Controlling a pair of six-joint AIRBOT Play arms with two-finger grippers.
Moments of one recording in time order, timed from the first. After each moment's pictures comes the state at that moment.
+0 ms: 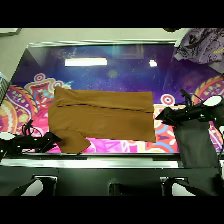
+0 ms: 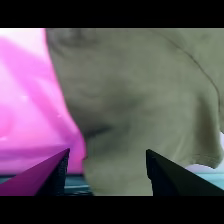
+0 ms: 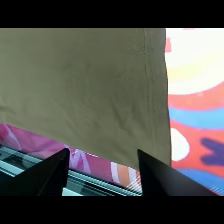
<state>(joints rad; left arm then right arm) 0.44 -1.07 0.44 0.89 -1.12 -1.28 -0.28 -1.31 1.00 -0.91 1.35 1.31</state>
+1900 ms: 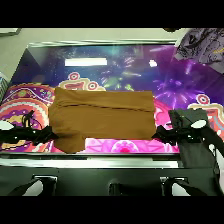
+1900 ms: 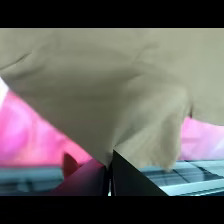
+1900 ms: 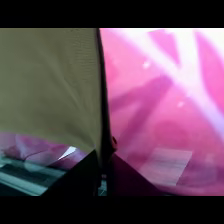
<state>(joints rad) 0.35 -1.04 0.63 1.01 -1.26 -1.42 -0.28 -1.19 0.60 -0.89 1.17 1.34</state>
